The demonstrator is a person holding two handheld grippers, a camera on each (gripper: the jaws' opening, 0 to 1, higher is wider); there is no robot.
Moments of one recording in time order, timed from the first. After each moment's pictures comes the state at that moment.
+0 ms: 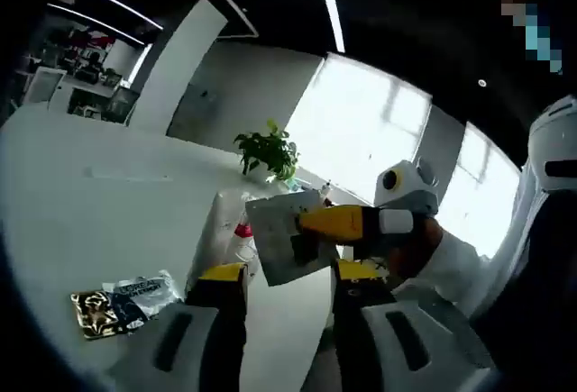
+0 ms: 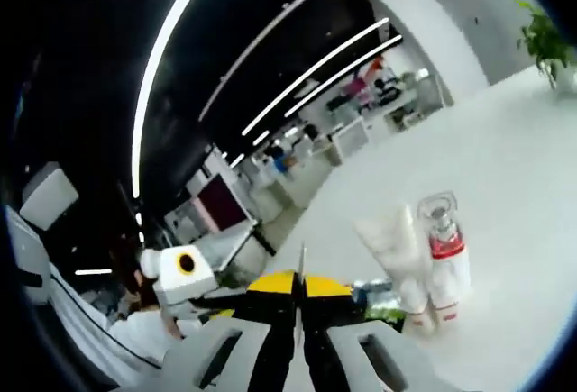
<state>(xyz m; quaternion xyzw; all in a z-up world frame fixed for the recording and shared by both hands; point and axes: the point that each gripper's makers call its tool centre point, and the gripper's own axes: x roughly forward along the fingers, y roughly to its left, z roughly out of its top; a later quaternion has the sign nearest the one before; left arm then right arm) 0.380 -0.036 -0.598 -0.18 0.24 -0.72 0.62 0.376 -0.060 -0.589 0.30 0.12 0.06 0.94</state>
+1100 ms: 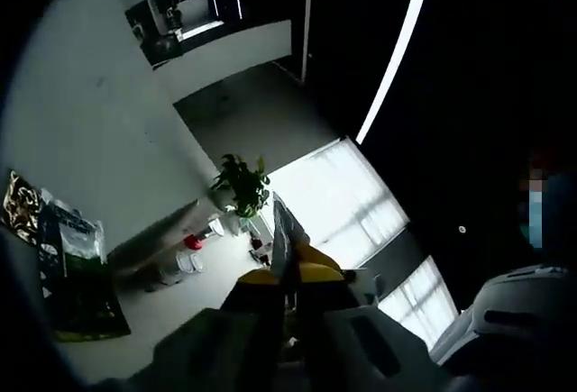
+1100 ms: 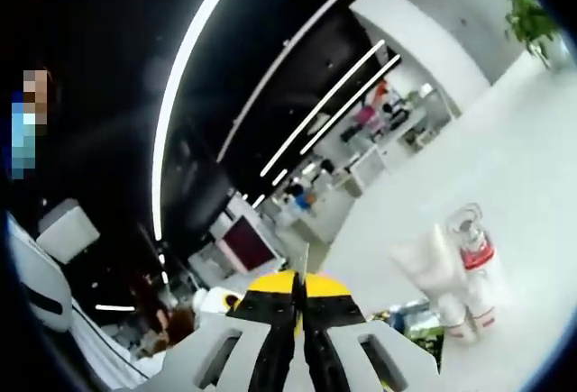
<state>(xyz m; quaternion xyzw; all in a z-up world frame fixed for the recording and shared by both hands) 0.363 -0.038 -0.557 -0.41 0.32 -0.67 0.53 0.383 -0.045 -0.555 0.36 0.02 0.08 0.93</state>
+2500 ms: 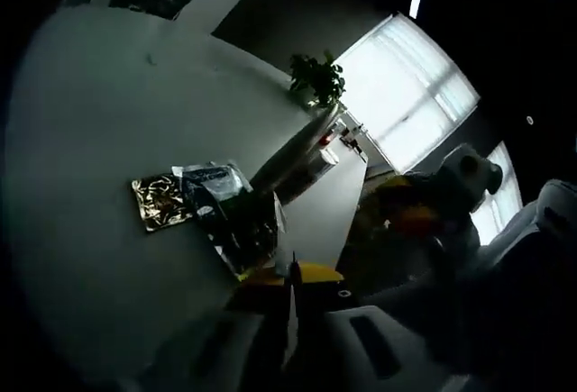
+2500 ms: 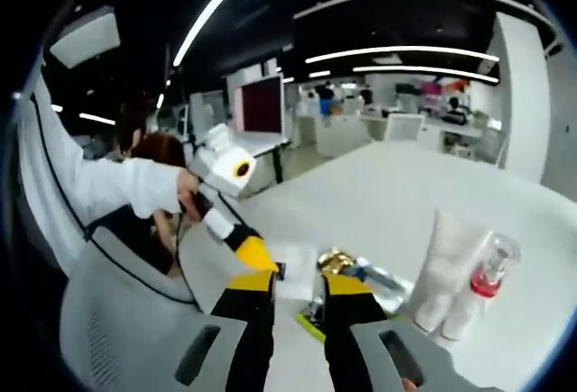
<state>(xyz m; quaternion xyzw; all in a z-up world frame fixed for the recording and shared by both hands) 0.426 0.053 -0.698 -0.06 0.46 -0.65 0.60 0.386 0.015 -0.631 0.01 0.23 0.17 0.96</state>
